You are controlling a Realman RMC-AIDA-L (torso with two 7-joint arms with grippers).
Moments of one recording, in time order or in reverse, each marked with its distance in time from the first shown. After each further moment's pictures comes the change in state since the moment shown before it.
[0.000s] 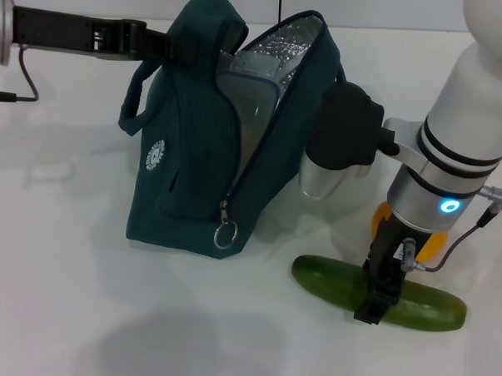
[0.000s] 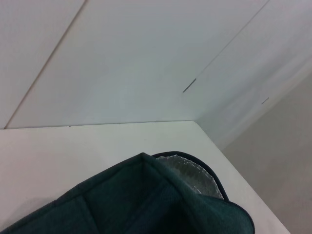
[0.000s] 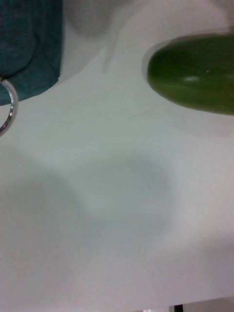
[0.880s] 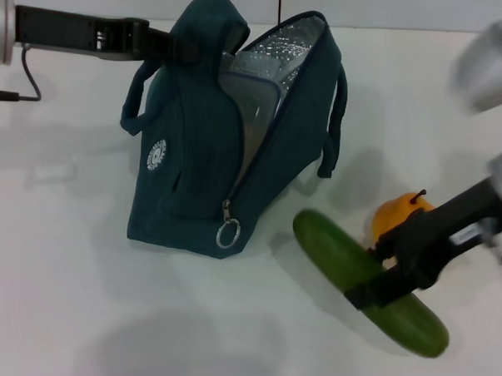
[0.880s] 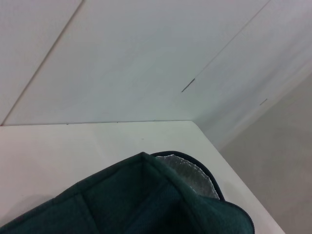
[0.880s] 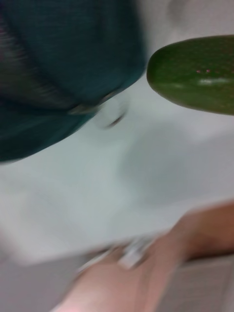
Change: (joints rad) left arm -0.004 -0.002 0.000 0.000 0.000 0.003 -0.019; right arm -0.295 -0.013 0.510 -0.129 0.185 -0.181 -0.227
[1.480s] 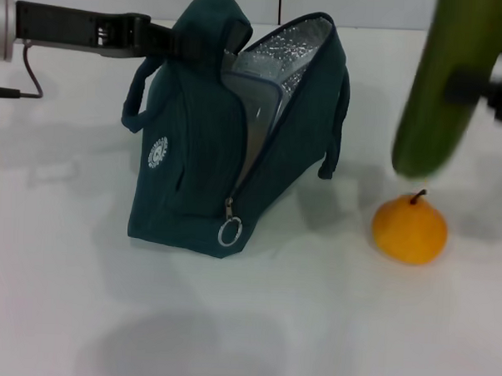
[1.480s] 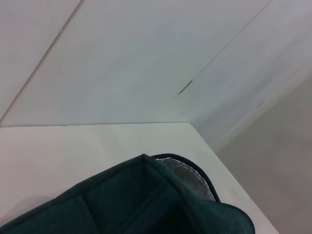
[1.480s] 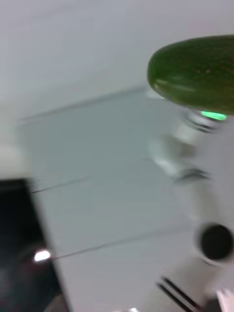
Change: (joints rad) left arm -0.004 0.002 0.002 0.000 -0.010 0.003 -0.013; right arm -0.135 0.001 0.597 0.235 0.641 -0.238 -0.640
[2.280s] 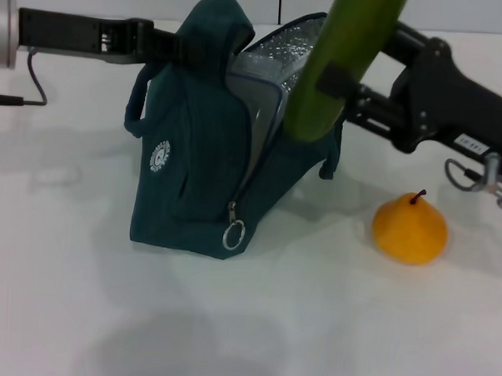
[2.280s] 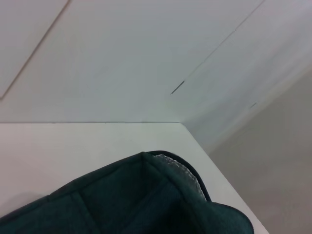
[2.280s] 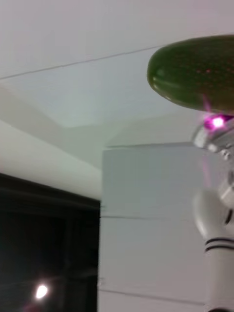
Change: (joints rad) left arm 0.015 -0.010 0.008 0.000 -0.024 0.006 0.000; right arm 0.088 0.012 -0.665 0.623 0.697 0.270 -0.827
